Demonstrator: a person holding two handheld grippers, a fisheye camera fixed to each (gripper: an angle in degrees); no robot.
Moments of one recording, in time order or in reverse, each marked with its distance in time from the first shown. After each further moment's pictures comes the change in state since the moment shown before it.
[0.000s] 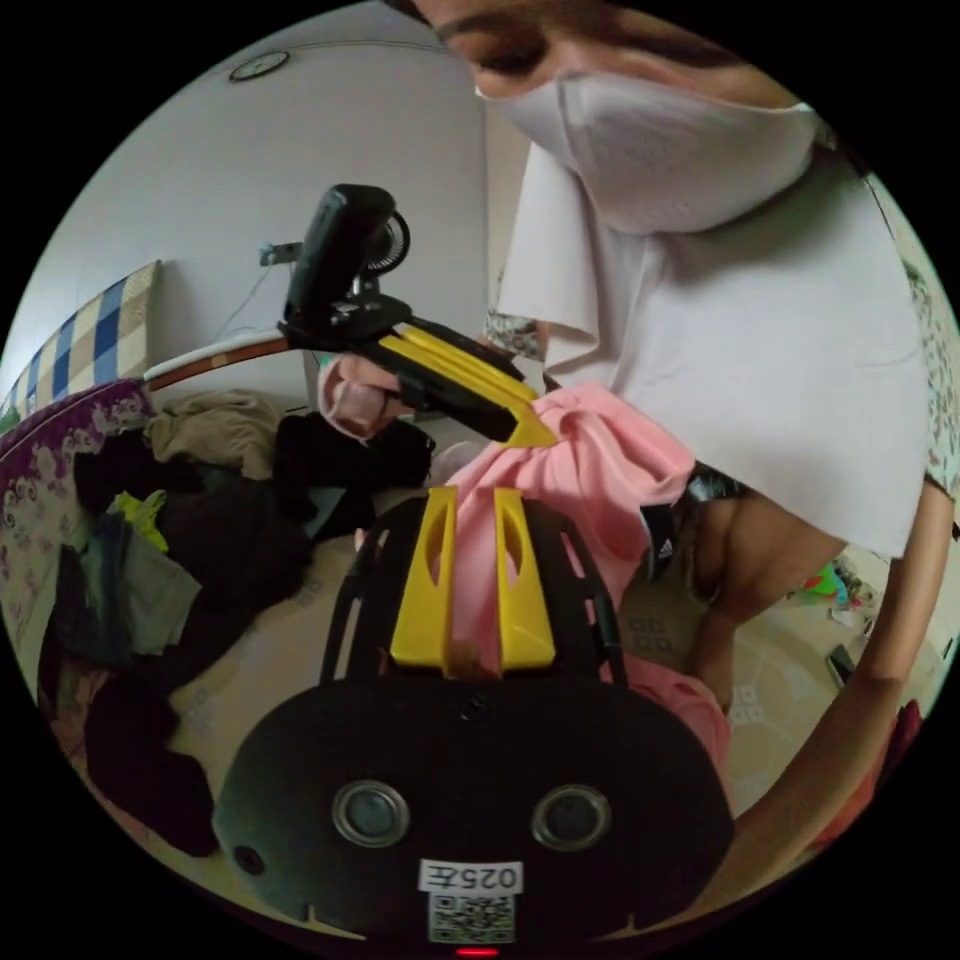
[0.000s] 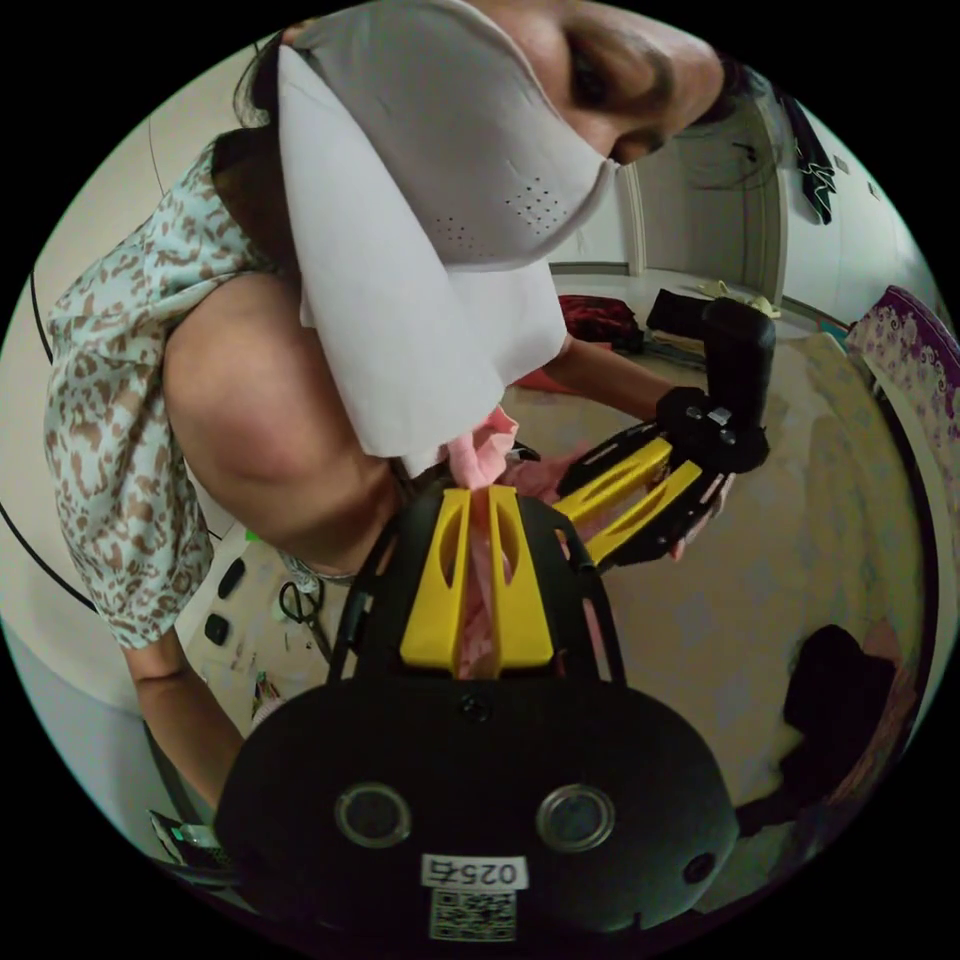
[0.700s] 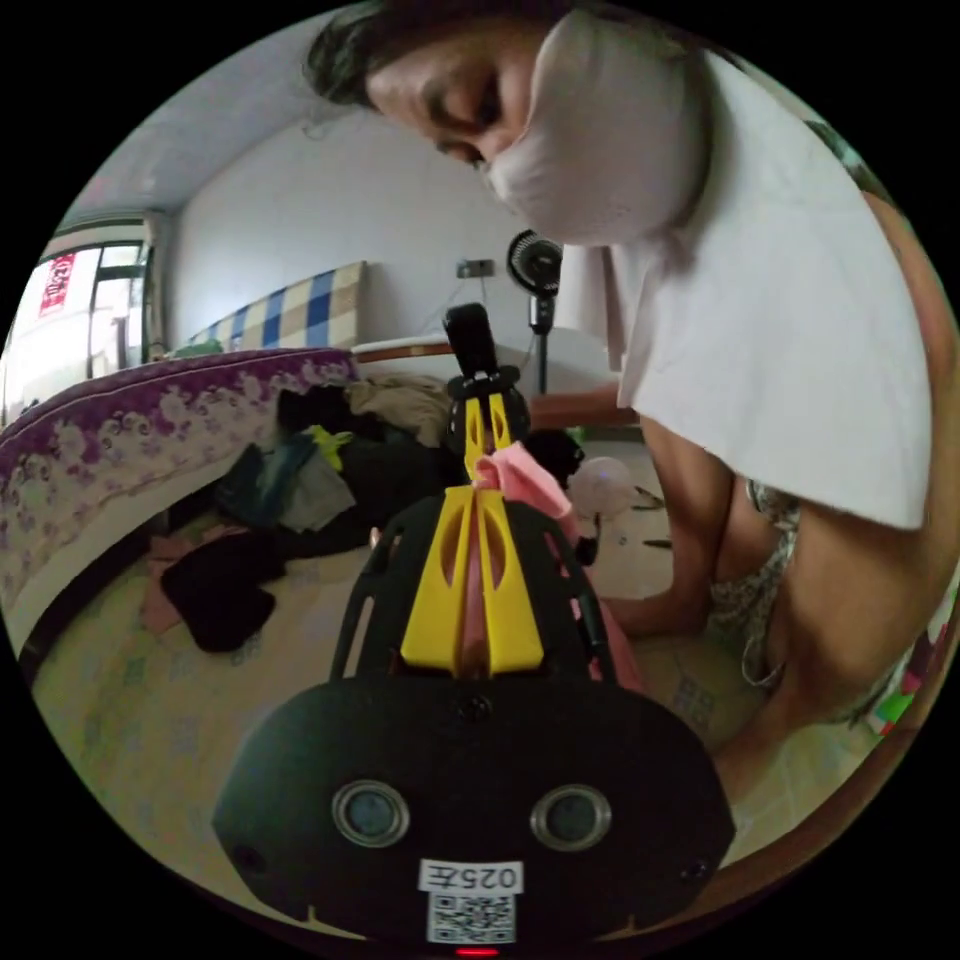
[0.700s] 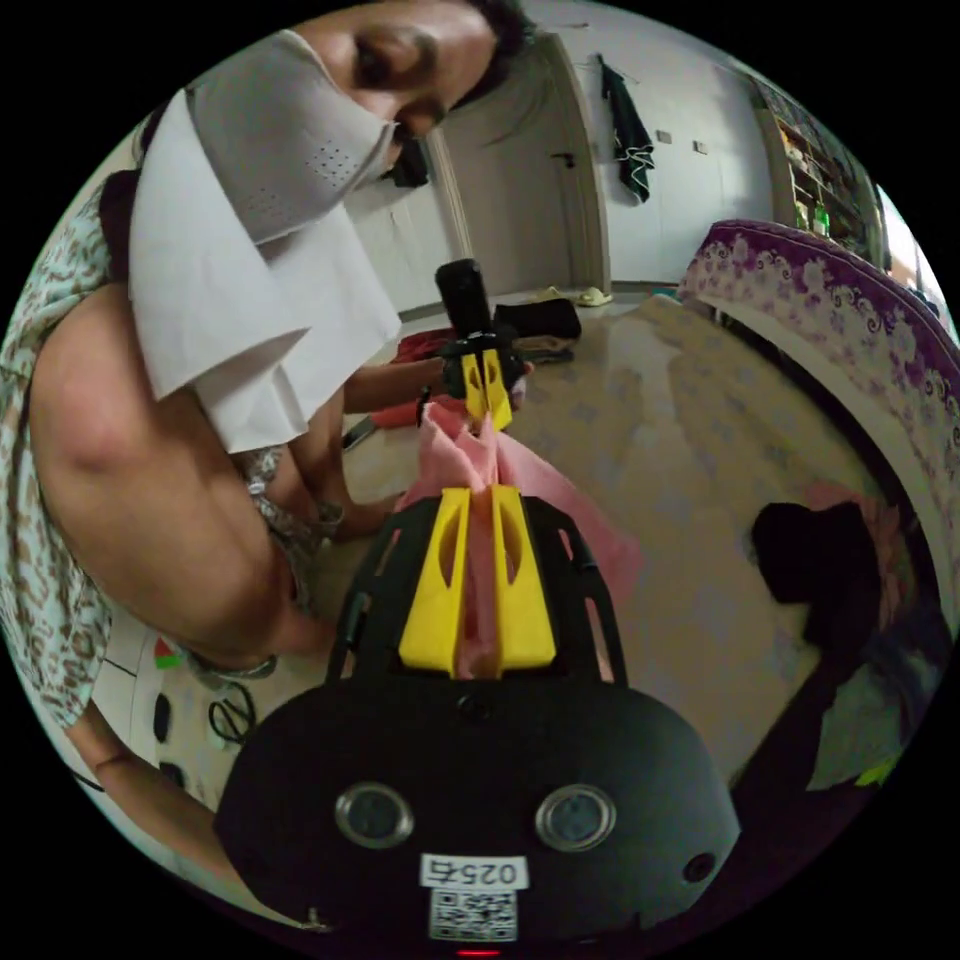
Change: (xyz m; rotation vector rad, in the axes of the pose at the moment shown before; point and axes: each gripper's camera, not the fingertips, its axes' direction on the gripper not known) left arm 0.235 0.048 0.031 0.101 -0.627 -0.314; right arm -0.013 0.007 -0.039 0.210 0.340 0.323
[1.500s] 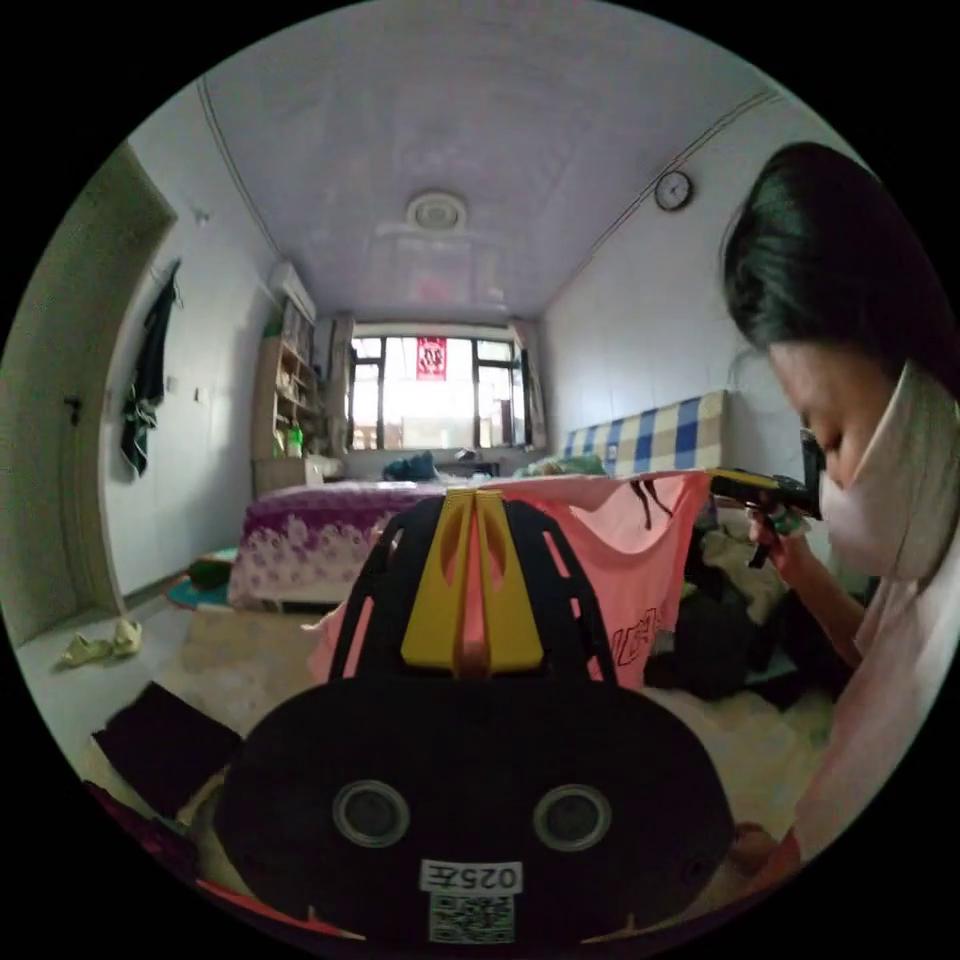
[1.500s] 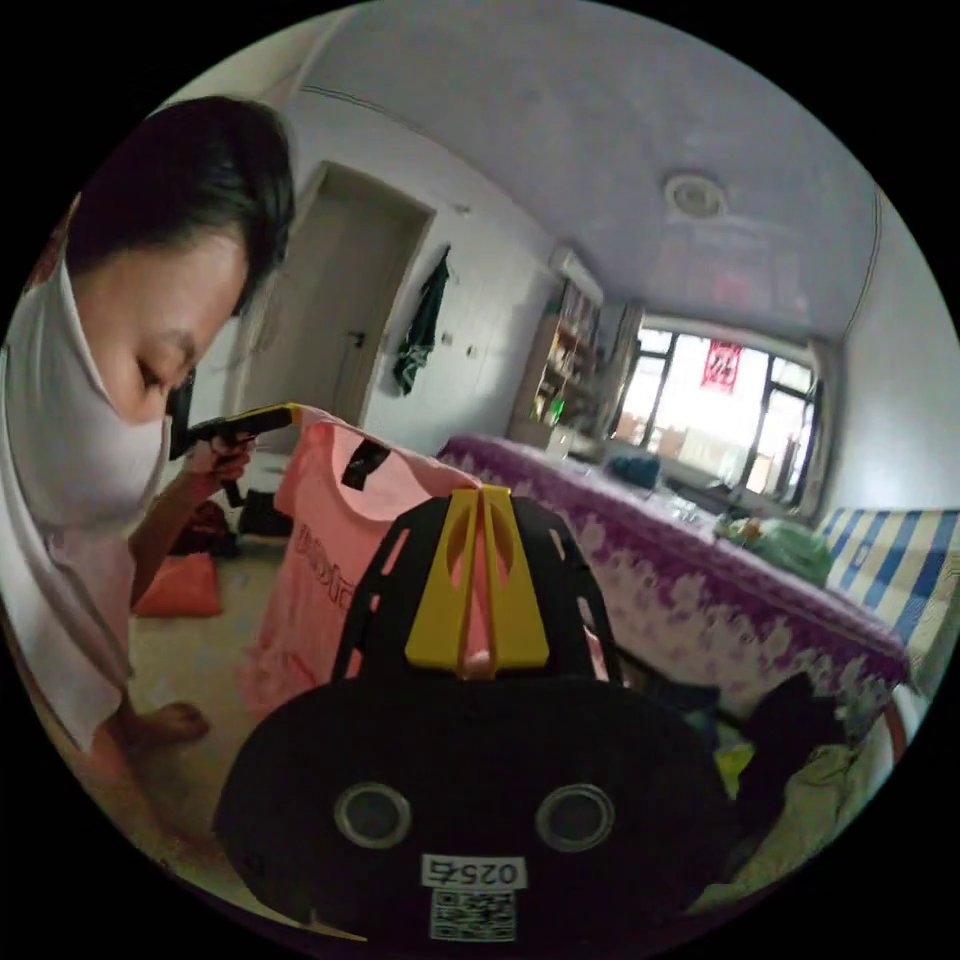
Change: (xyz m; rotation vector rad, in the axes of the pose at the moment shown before) left arm 0.224 -0.107 -0.214 0.279 -1.165 -0.228; right arm -0.160 -0.121 -0.277 0.533 0.926 -0.049
